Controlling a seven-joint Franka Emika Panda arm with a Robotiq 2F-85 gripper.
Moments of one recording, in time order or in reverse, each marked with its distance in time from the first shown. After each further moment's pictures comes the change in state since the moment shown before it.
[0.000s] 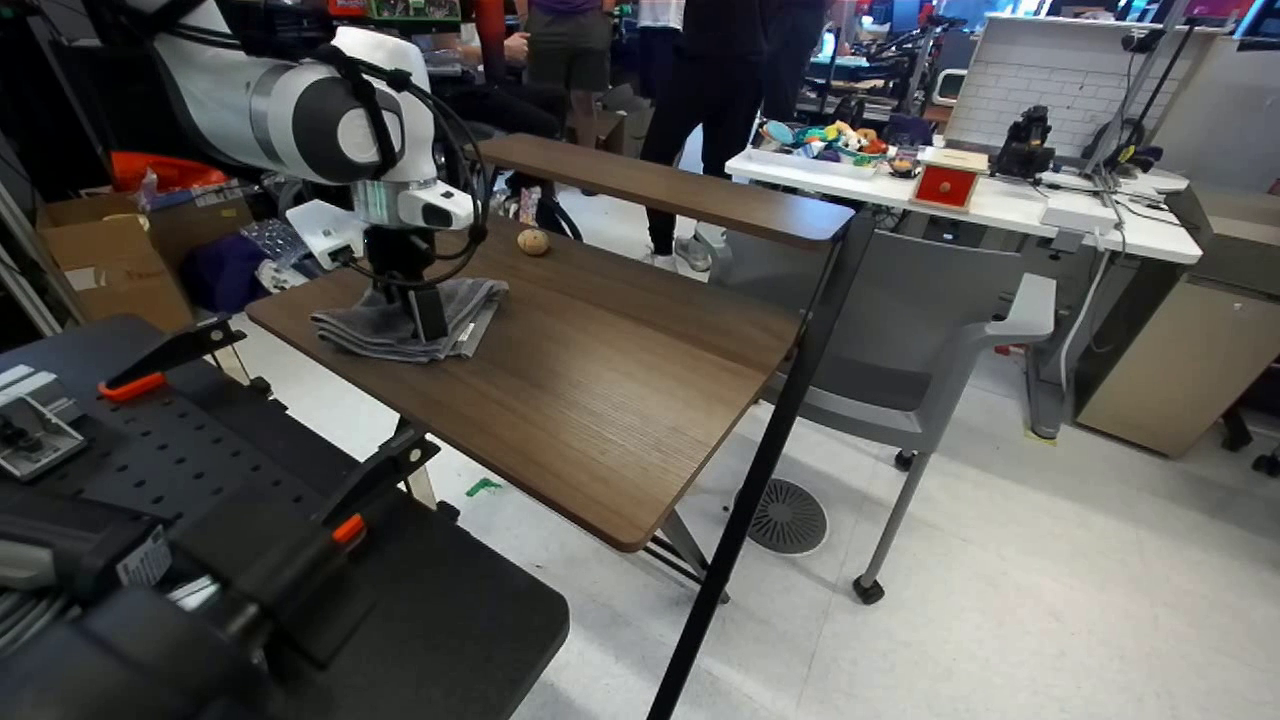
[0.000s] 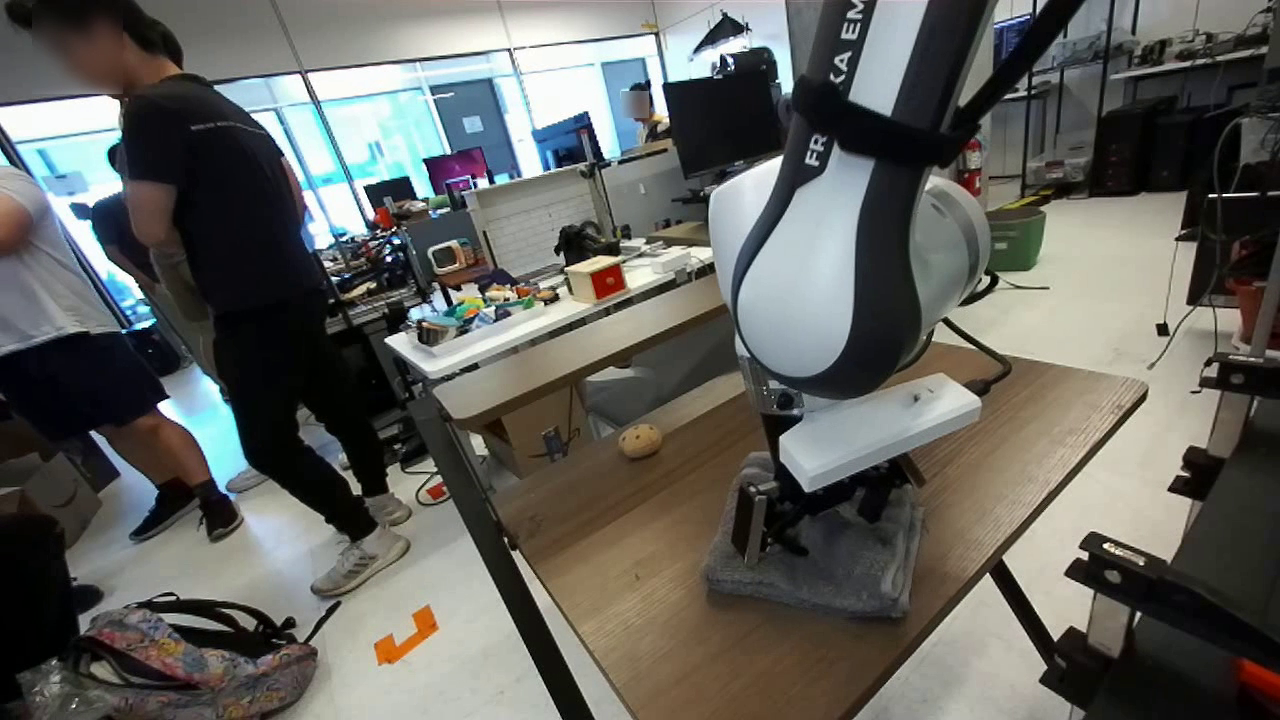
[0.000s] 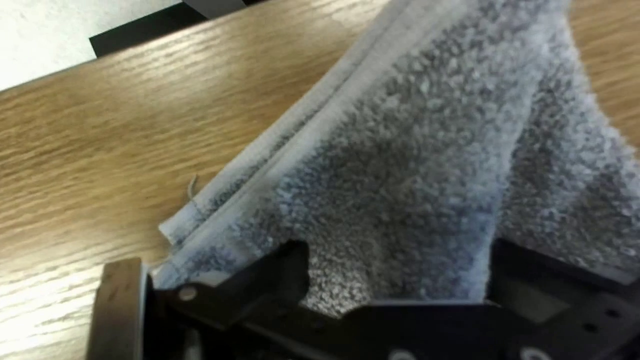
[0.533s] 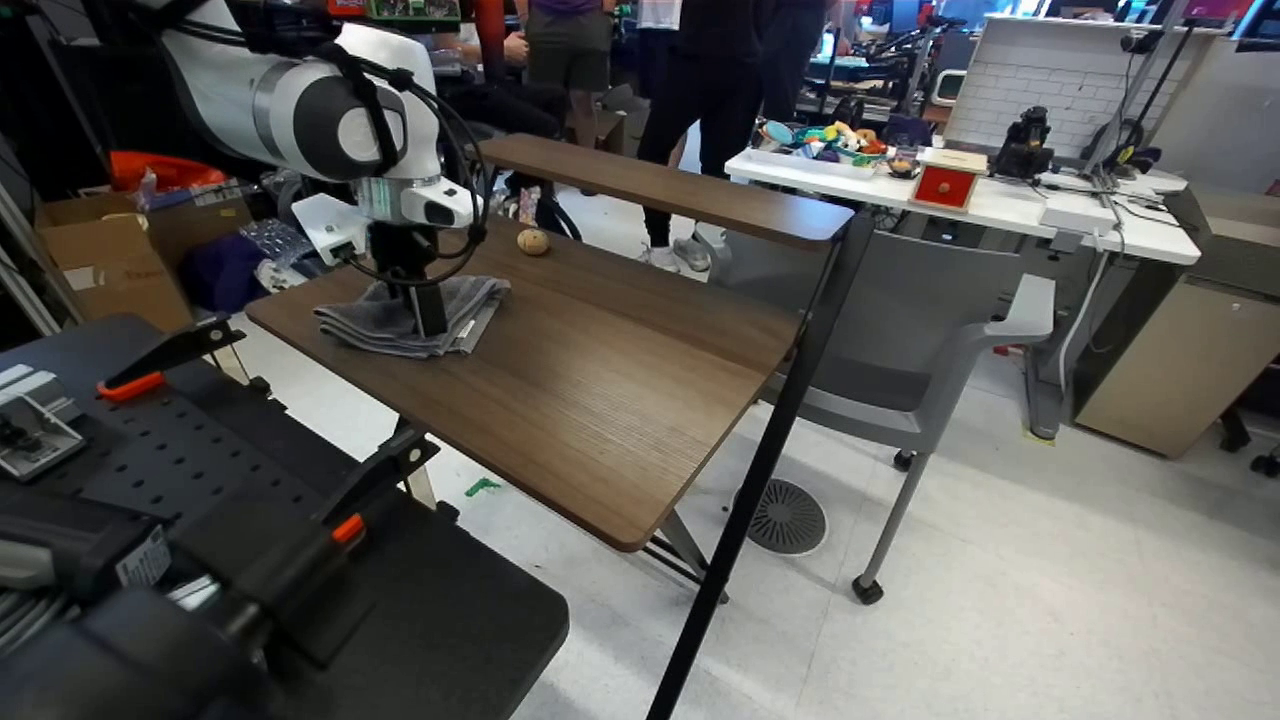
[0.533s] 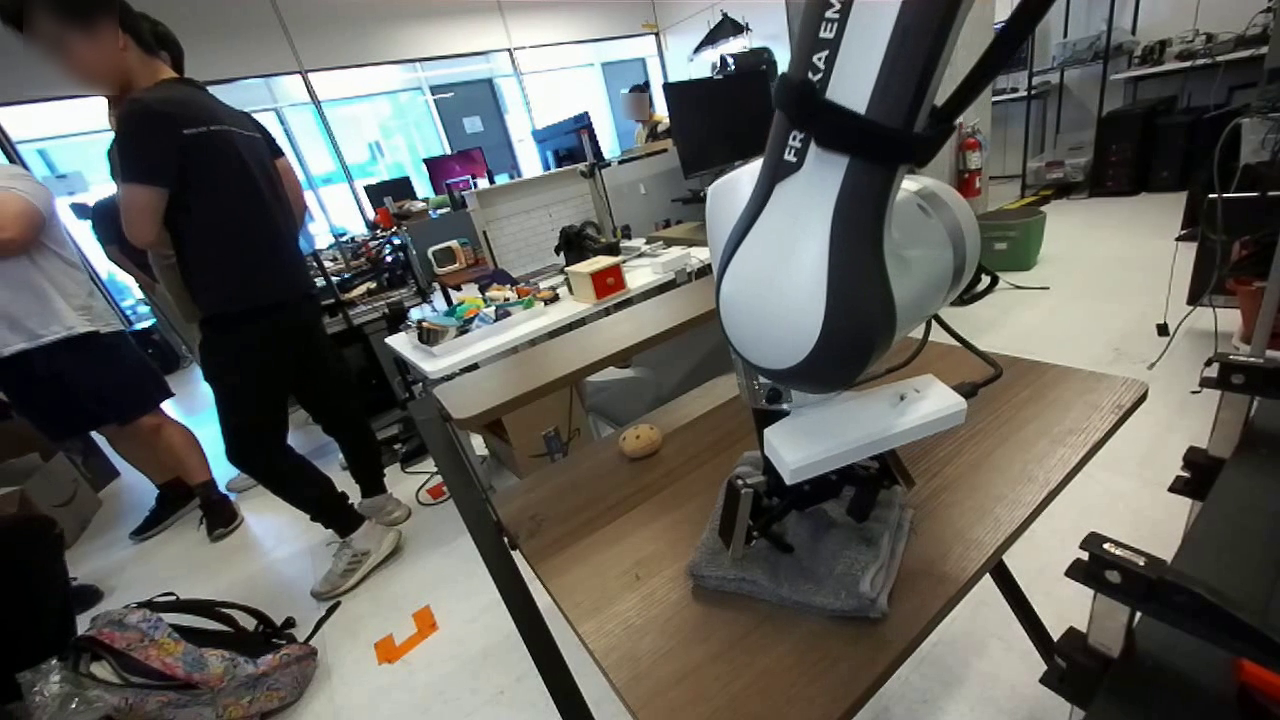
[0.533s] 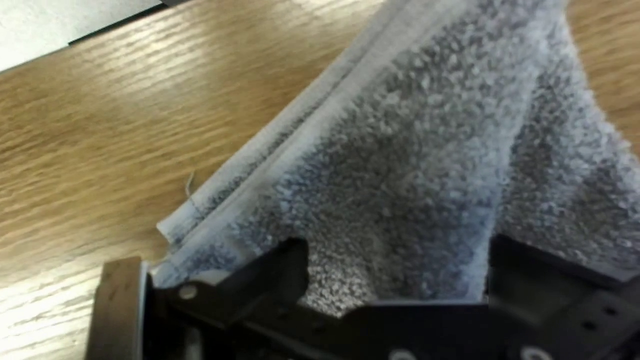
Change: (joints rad) arm -0.004 0.009 0.007 0.024 0.057 0.005 -0.012
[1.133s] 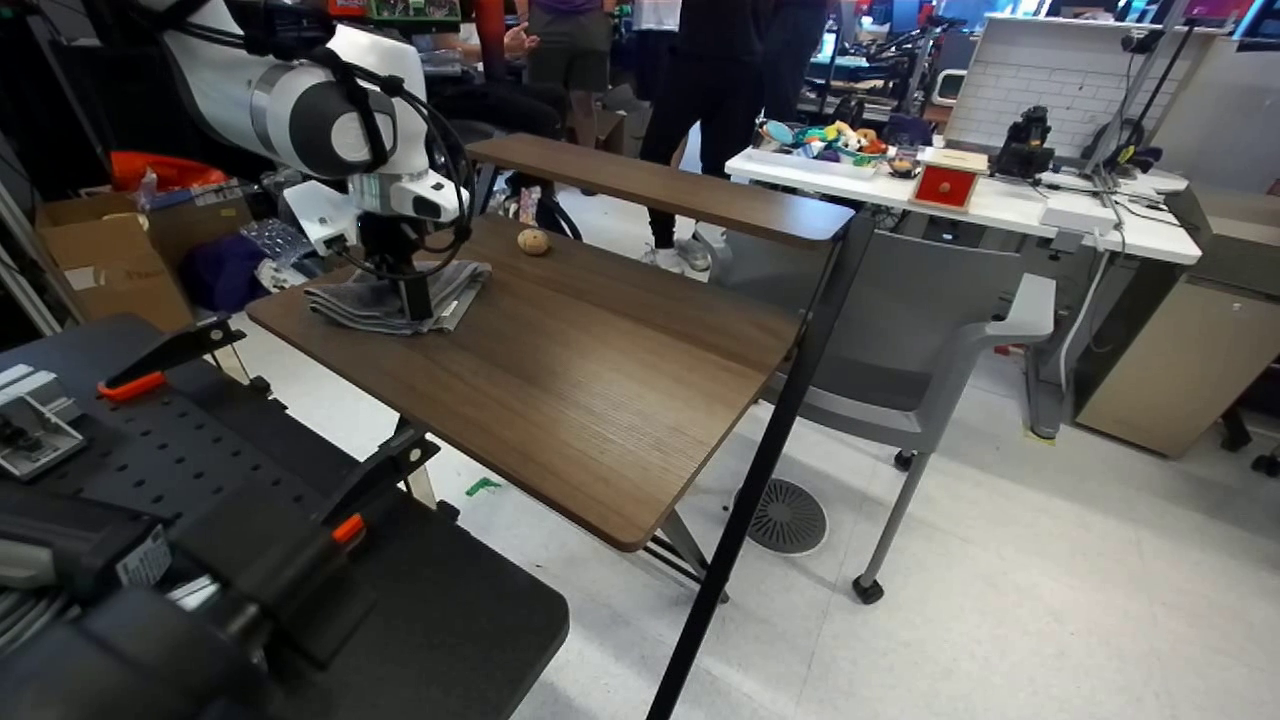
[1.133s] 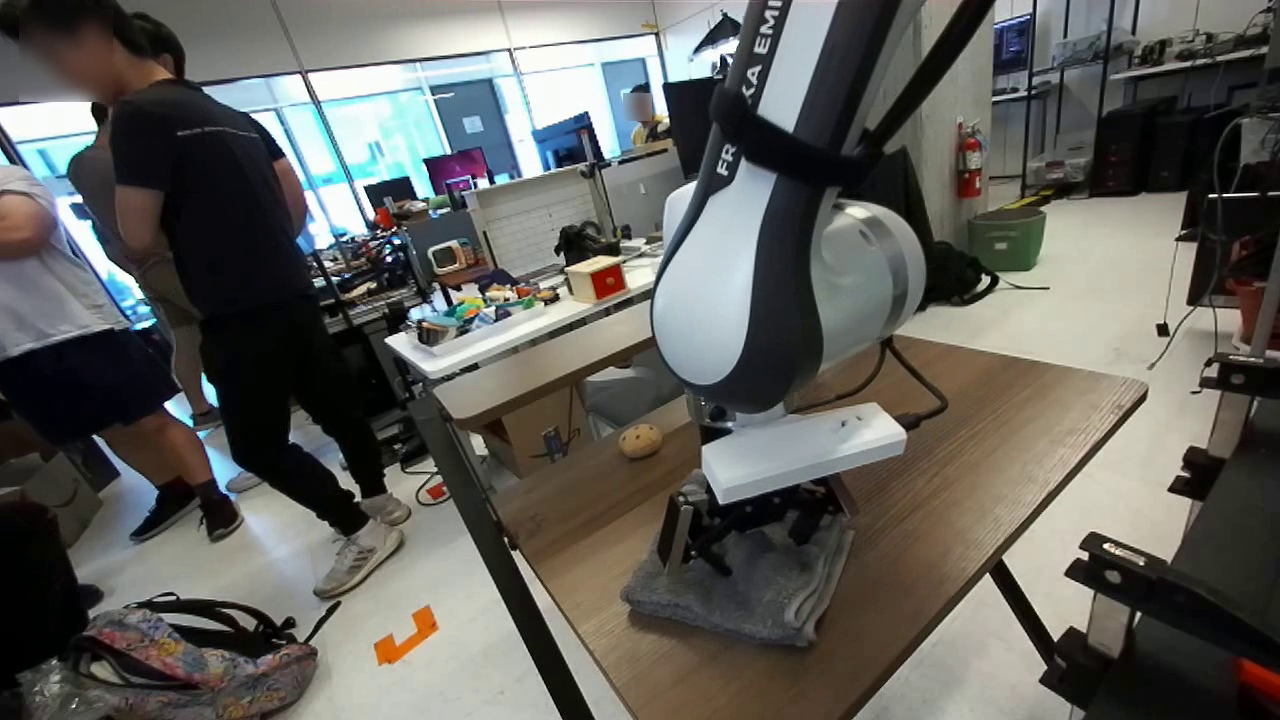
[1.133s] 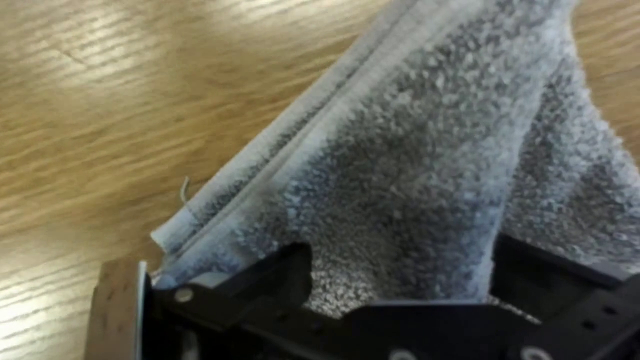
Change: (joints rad) arm 0.000 0.057 0.064 0.102 0.045 0.000 -0.014
